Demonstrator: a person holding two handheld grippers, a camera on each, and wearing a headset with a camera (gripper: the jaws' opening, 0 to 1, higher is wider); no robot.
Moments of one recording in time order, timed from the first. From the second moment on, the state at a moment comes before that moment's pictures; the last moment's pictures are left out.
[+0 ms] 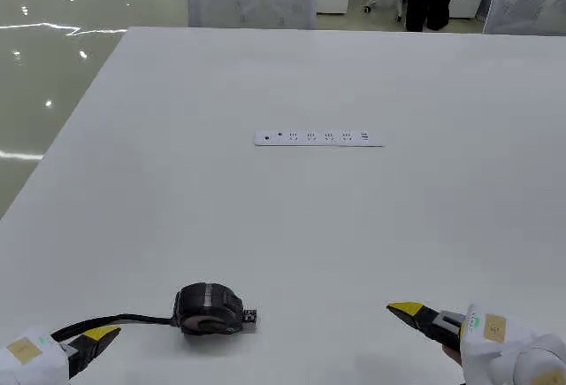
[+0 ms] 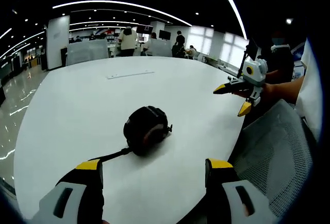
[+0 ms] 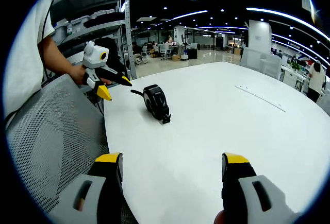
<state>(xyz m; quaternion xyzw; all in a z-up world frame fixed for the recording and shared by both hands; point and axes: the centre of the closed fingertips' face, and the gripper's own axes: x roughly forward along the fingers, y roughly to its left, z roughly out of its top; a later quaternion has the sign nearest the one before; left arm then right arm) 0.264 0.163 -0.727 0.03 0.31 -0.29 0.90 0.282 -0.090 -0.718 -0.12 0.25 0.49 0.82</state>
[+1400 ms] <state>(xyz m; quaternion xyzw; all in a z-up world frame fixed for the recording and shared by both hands) 0.248 0.176 -0.725 0.02 0.30 -0.30 0.90 0.256 -0.124 -0.726 -0.10 0.28 0.46 0.84</state>
